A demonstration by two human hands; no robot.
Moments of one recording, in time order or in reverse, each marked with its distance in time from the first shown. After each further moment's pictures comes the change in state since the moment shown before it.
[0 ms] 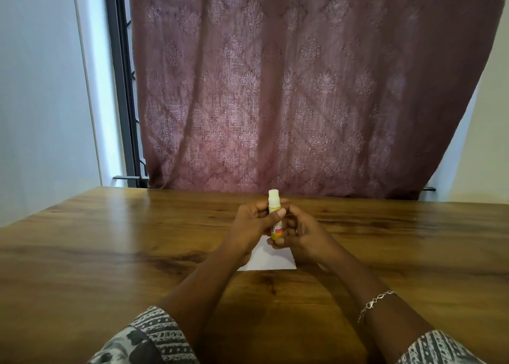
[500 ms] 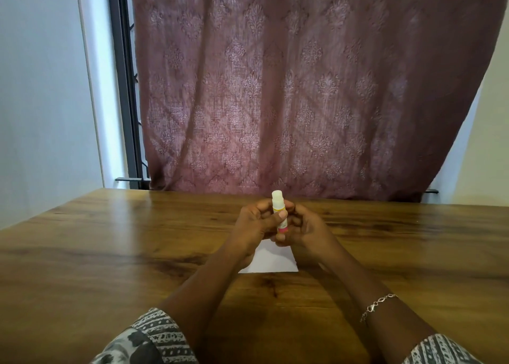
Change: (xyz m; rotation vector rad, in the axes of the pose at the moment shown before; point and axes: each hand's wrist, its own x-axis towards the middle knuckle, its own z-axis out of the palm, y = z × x) left_hand -0.001 0.003 0.000 -0.066 -0.053 0.017; right_hand 0.002 -0.002 0.001 -0.003 0.118 -0.019
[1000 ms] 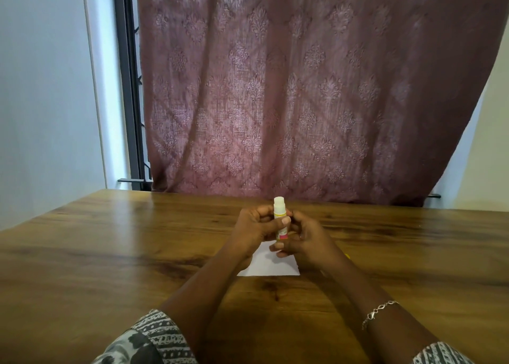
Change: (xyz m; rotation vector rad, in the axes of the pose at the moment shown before) left_hand 0.000 0.000 -0.004 0.015 0.025 -0.007; right_hand -0.005 -0.002 0.001 -0.063 -0.057 0.051
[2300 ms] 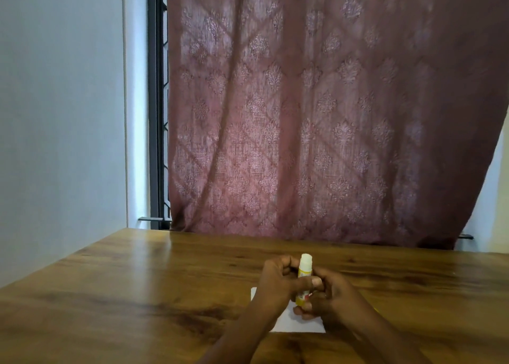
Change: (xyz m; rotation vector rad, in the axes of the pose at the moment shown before) left_hand -0.002 0.001 0.007 0.113 0.058 -0.034; right_hand 0.002 0.011 -0.007 0.192 -0.092 0.060
